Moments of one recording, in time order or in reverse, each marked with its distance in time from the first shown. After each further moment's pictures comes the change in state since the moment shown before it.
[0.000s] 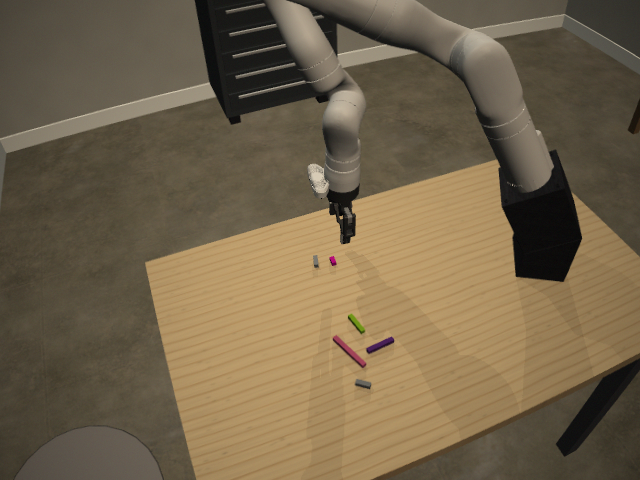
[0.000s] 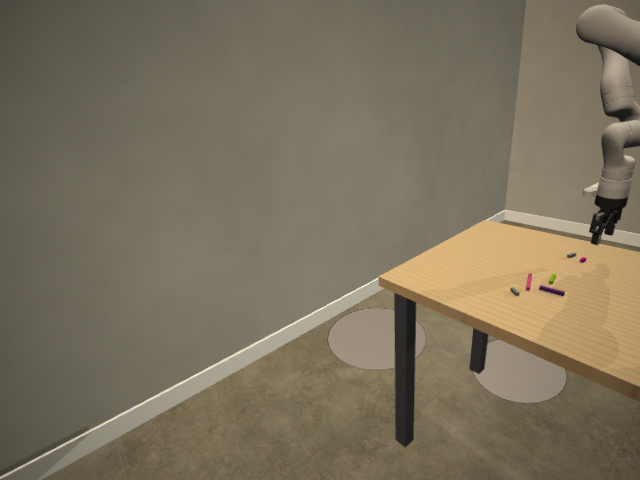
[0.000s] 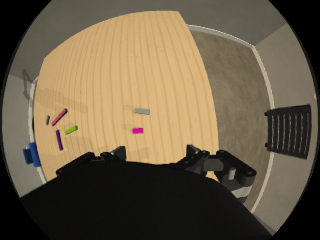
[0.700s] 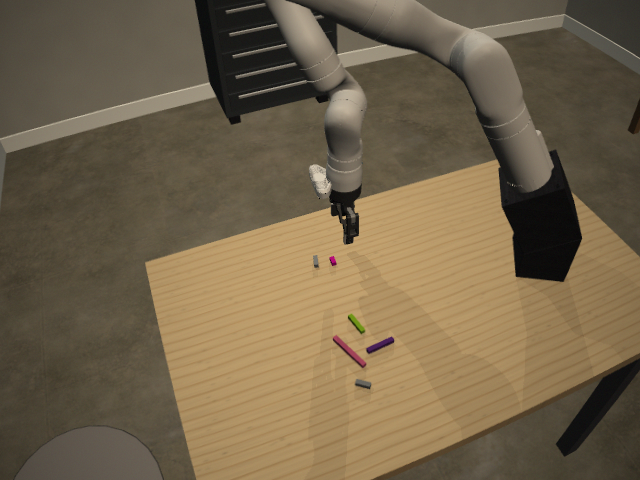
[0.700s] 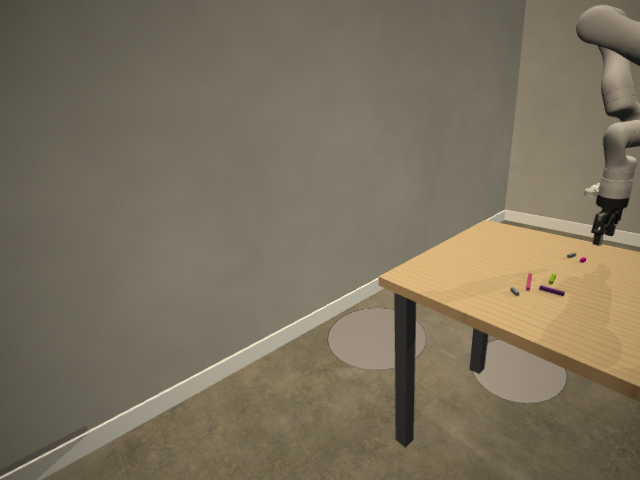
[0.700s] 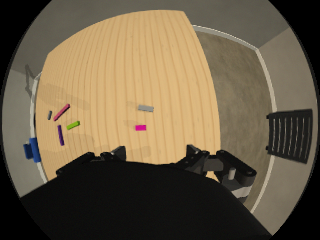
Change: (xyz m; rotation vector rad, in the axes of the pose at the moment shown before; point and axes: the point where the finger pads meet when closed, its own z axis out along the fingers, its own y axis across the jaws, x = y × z) arm -0.004 -0.004 -0.001 0.017 -0.004 -0.033
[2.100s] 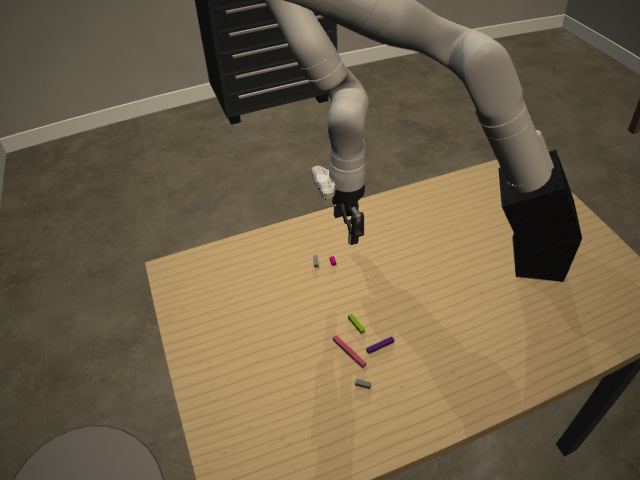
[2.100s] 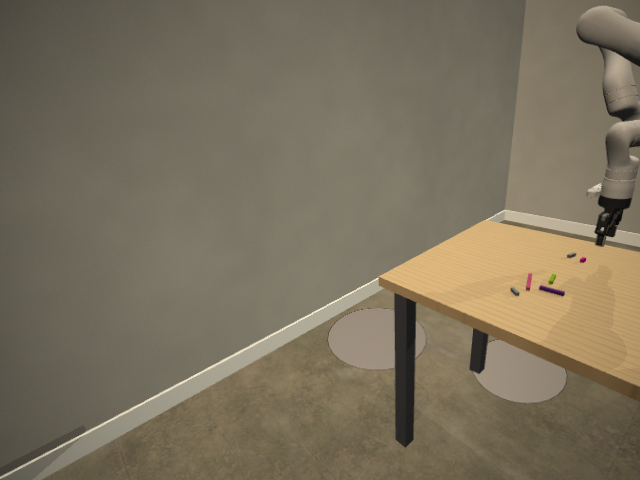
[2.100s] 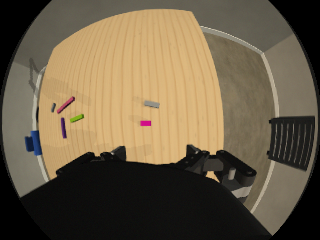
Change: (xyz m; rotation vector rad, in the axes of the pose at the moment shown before) arm -0.007 -0.006 -0.001 0.026 -0.006 -0.049
